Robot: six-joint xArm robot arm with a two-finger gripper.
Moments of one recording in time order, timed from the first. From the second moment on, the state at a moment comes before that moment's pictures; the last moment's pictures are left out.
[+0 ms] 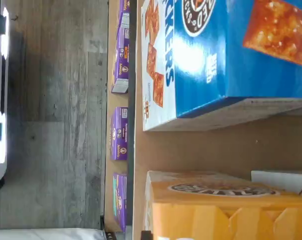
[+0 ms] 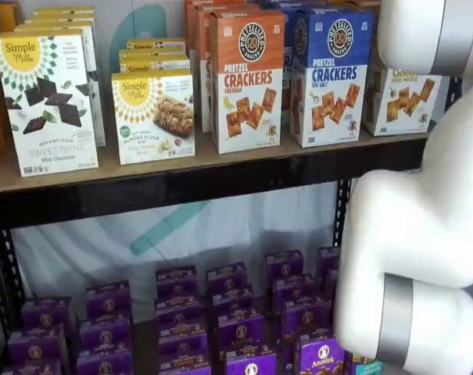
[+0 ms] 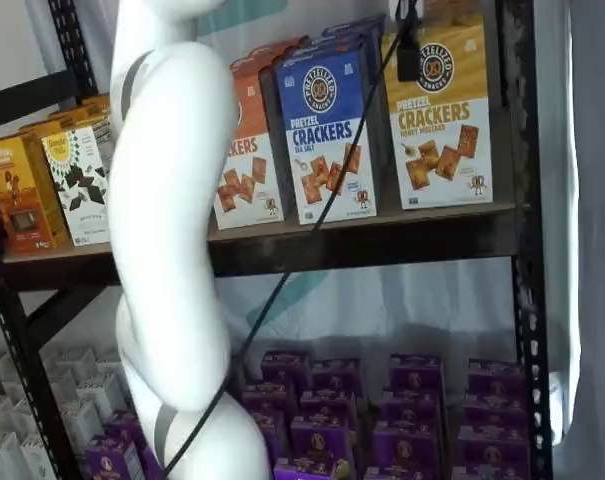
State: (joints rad) arm -0.63 -0.03 -1.92 0.22 1.82 -2.12
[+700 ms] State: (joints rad) arm -0.66 -0.02 -1.97 0.23 1.89 -2.14
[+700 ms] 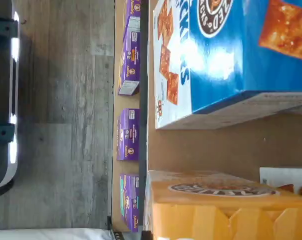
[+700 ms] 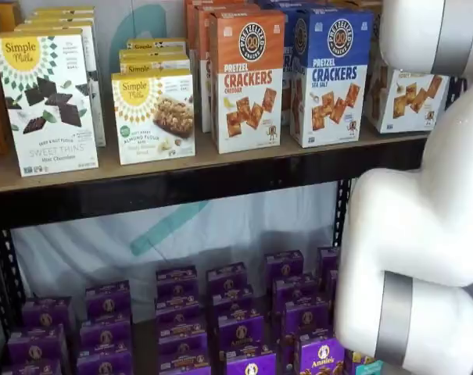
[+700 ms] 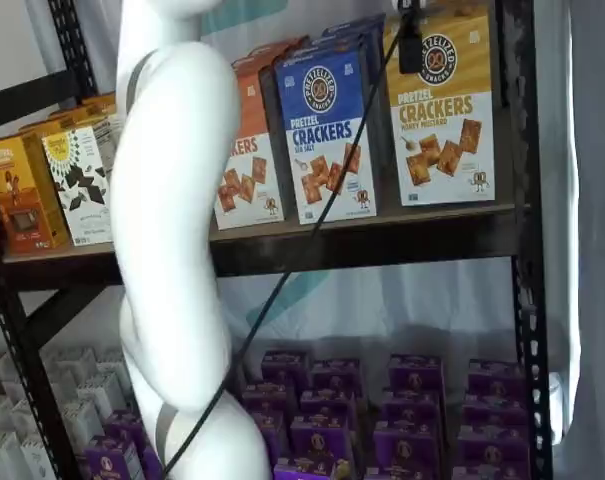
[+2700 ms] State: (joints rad) arm -0.66 -0.53 -1.45 0.17 1.89 -2.17
